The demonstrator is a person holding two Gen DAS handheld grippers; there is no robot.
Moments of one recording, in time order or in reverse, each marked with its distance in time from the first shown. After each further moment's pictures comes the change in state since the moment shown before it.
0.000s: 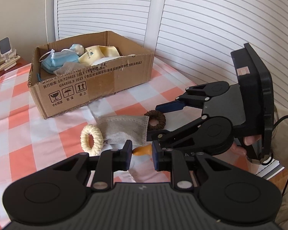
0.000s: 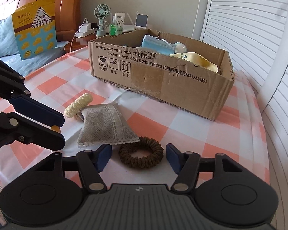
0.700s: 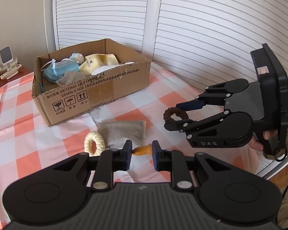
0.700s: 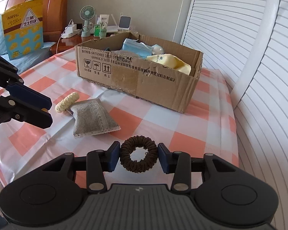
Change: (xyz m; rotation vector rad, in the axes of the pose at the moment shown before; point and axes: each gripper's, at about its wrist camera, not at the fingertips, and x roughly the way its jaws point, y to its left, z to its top) left arm -0.015 -0.007 0.003 0.034 -0.022 0.017; right arm -0.046 -0.011 -0.010 0.013 -0.001 -0.118
